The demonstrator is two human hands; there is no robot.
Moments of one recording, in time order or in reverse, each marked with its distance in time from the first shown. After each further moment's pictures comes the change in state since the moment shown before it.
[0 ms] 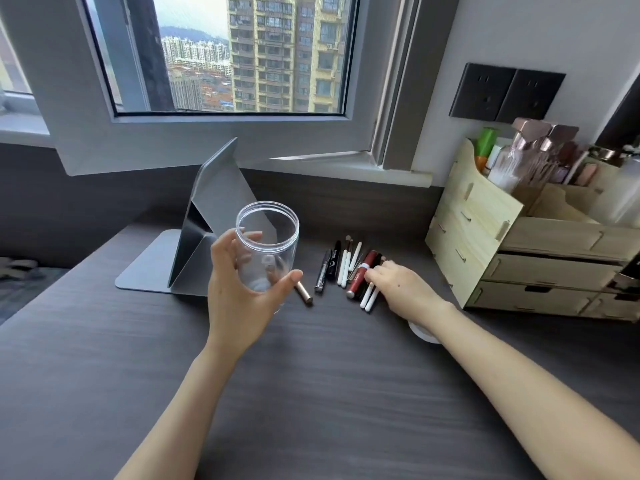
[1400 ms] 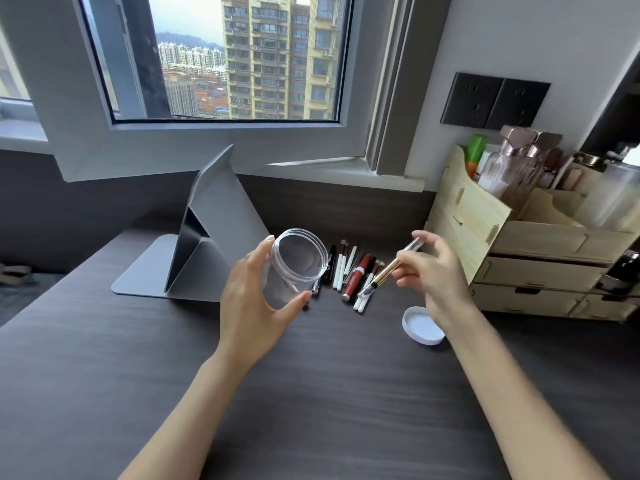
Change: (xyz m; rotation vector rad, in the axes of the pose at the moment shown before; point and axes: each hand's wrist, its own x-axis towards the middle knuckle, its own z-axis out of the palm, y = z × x) left_hand -0.009 -0.003 0.010 0.299 -0.119 0.141; right_hand -0.025 -0.028 -0.078 1.560 0.544 0.811
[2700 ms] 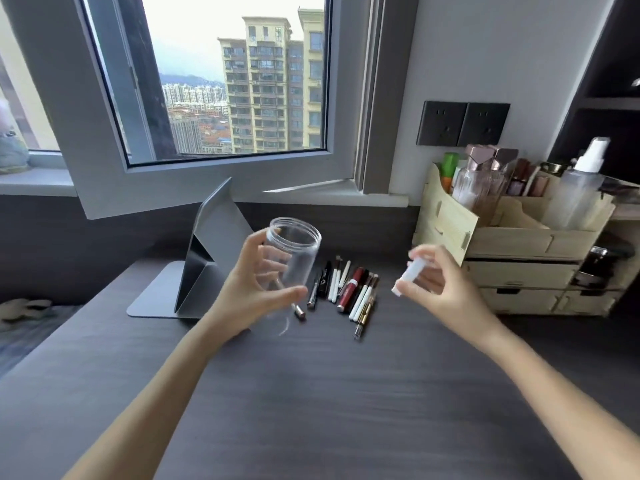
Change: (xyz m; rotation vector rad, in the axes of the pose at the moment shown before) left_hand 0.044 0.021 -0.033 -0.461 -0.408 -0.152; right_hand -0.037 -0.015 -0.055 -0.483 -0.299 -0.453
